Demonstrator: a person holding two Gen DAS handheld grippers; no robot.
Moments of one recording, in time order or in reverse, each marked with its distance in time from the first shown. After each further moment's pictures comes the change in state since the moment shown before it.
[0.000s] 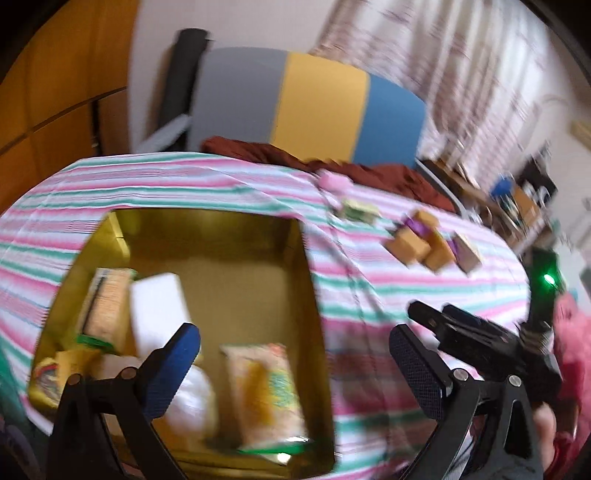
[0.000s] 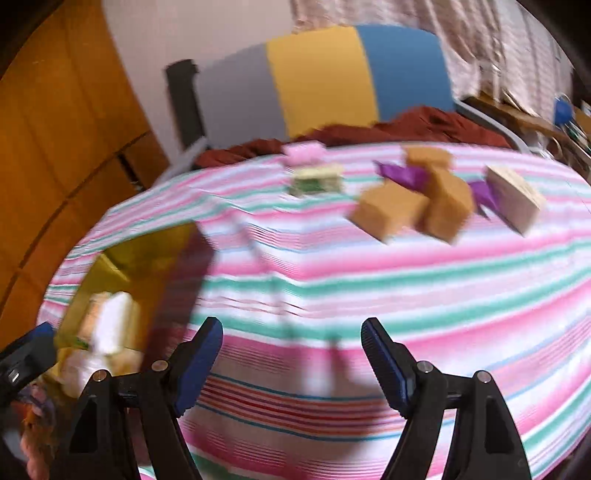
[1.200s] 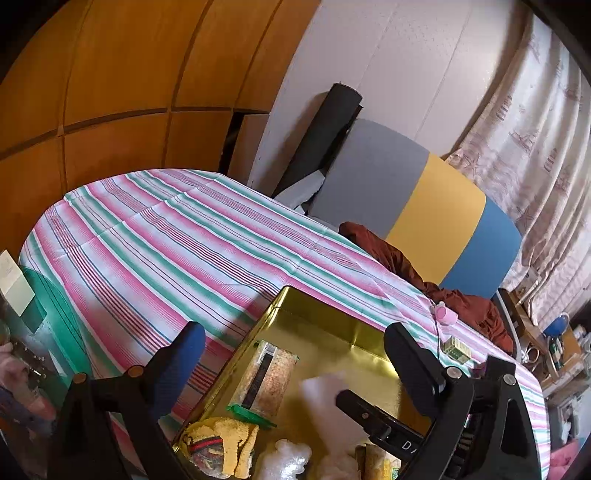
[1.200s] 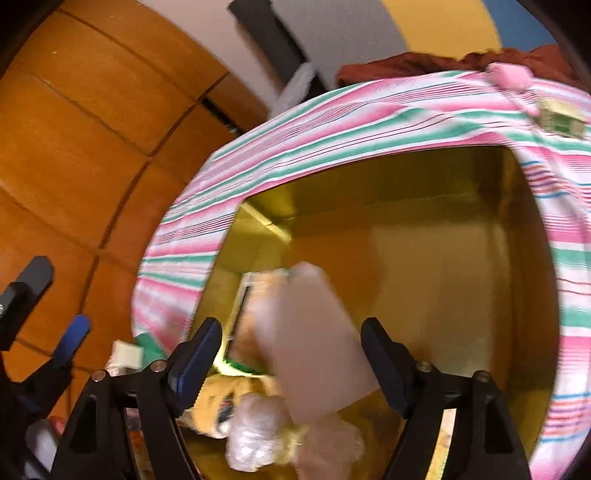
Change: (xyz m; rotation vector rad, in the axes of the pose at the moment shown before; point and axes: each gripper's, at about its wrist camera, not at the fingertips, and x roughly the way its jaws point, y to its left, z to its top) left arm -0.079 0.184 0.041 -0.433 -0.263 0.260; right arm 0.095 0.216 0.014 0.029 0.288 0.462
